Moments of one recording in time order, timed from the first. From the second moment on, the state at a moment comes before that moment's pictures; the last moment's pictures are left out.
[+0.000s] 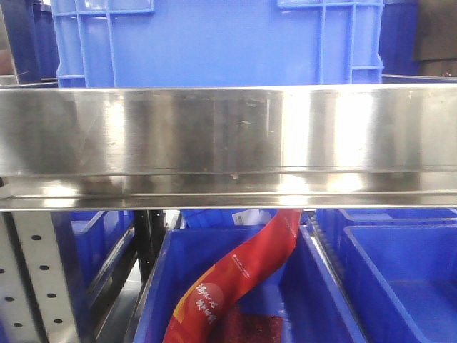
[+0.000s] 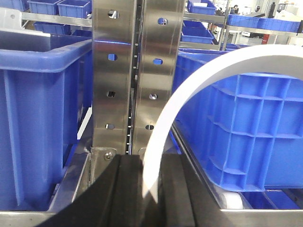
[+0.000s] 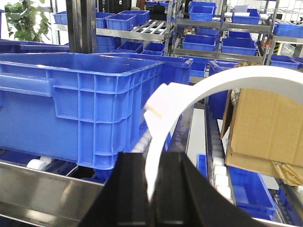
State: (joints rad) left arm -0.03 0.24 -0.43 -0.10 0.33 0.02; right arm 0.06 0.05 -0.61 0.17 0.67 -0.16
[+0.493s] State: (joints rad) left arm -0.03 0.24 -0.43 -0.05 0.33 0.02; right arm 0.06 0.05 -0.61 0.17 0.67 -0.16
